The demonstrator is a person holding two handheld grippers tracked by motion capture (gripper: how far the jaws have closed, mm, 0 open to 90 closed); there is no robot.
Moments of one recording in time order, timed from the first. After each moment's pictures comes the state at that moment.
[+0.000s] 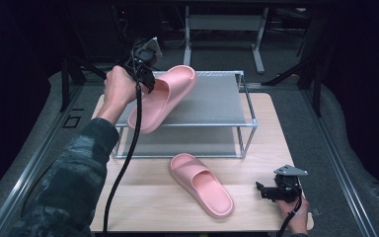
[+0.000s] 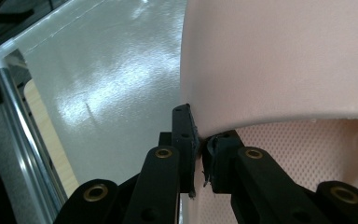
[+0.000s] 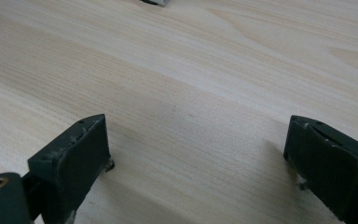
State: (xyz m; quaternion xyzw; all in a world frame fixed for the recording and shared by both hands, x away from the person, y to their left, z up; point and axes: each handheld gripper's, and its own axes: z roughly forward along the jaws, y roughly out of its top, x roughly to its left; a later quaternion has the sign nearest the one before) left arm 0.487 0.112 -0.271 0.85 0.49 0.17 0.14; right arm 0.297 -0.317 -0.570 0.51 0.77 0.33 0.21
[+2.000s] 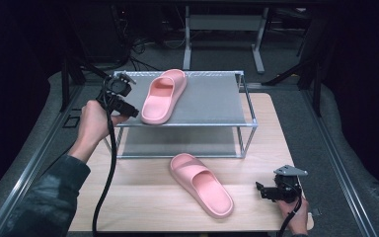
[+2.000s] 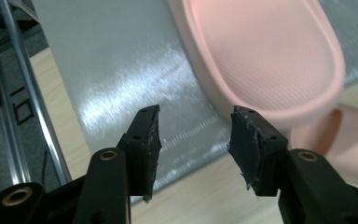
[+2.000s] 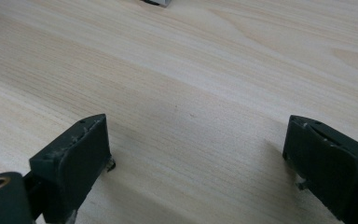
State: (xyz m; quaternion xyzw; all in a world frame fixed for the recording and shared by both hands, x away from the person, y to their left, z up) left arm 0.412 0.176 -0.319 0.84 0.46 0.18 0.21; right arm 0.297 -0.317 -0.570 0.50 0.77 0.33 0.22
